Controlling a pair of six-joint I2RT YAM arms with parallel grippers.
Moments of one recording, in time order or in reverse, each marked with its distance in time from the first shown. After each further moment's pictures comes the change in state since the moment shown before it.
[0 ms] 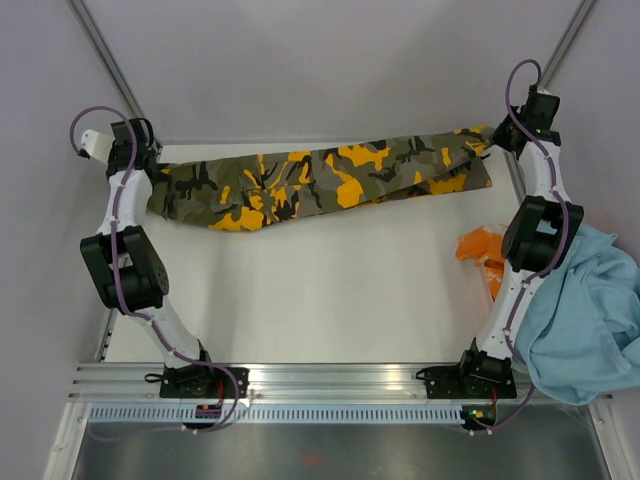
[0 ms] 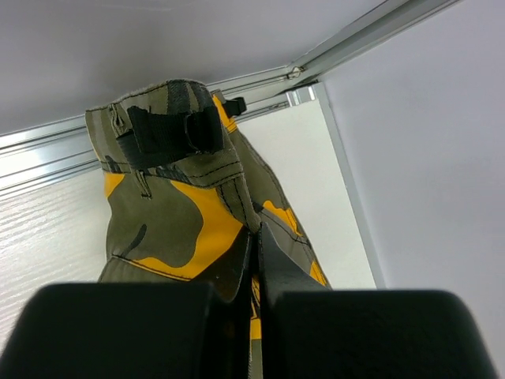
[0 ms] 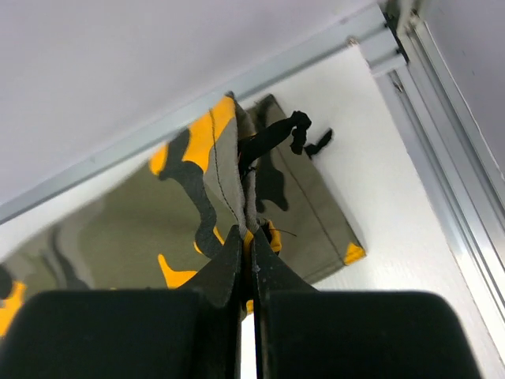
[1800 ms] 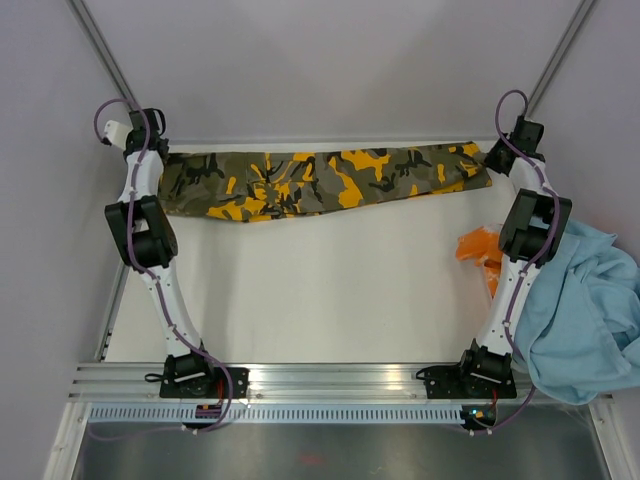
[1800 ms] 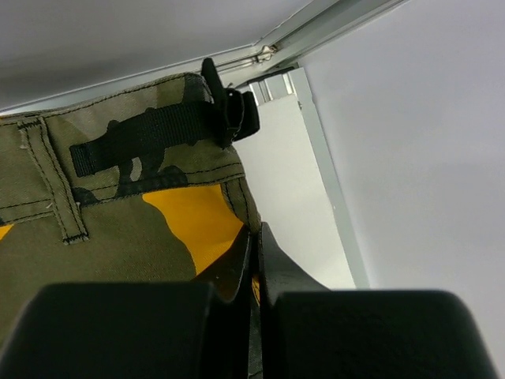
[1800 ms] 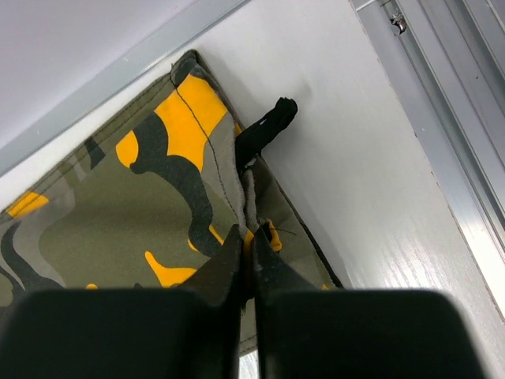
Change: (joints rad) left arm -0.013 0.487 0.514 -0.079 0.069 -0.035; right arm -0.038 0.206 -0.048 0.151 -0.014 0.023
